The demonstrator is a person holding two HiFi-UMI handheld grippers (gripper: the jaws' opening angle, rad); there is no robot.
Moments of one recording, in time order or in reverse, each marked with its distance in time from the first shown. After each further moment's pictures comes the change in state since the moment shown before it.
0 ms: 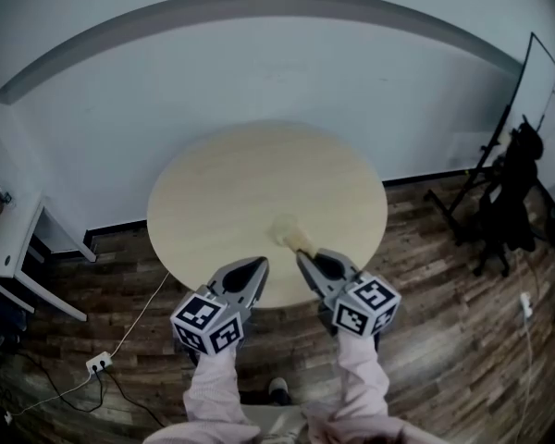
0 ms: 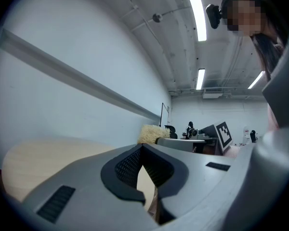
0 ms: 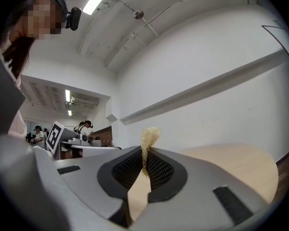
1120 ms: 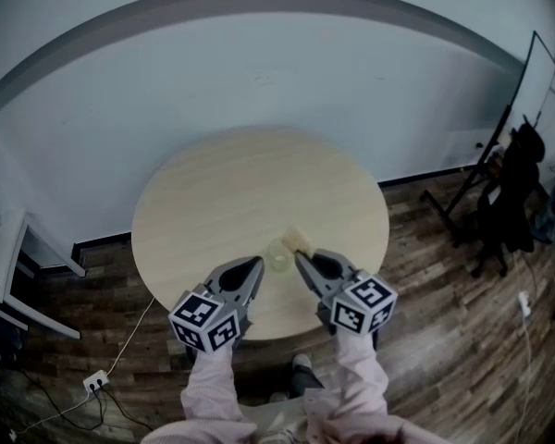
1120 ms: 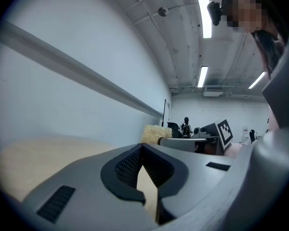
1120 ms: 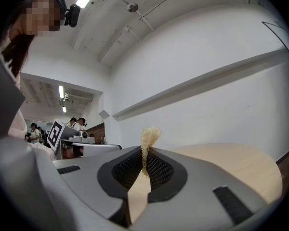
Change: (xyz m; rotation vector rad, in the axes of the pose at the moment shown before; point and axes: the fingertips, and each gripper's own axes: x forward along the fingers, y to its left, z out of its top) left arm 0.074 0.077 -0.004 -0.004 0.039 -0.021; right arm 0.060 -0.083 -0.006 -0.002 0.043 -0.050
